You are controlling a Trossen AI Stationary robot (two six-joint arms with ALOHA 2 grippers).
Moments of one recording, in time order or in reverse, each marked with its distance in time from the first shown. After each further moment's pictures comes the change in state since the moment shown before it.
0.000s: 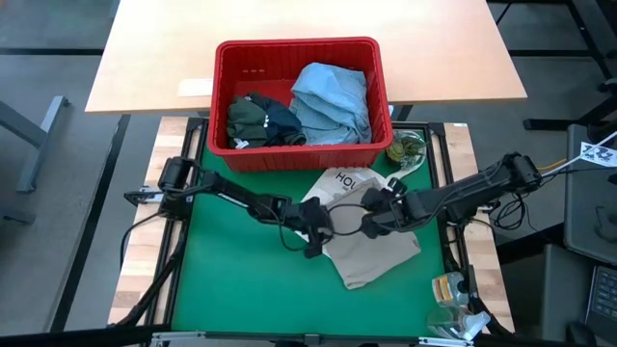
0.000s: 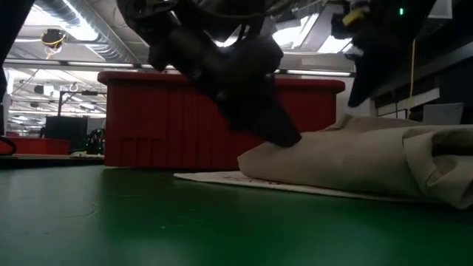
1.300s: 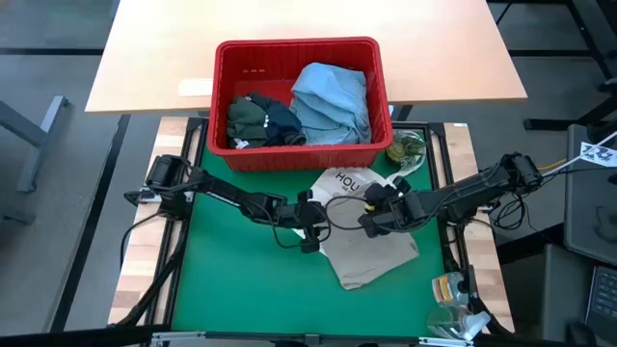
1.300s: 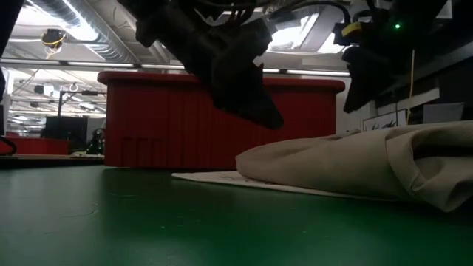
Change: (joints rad) left arm -0.018 -0.091 0.000 -0.129 -0.200 0.049; right arm -0.007 -0.001 -0.052 0.016 0.123 0.122
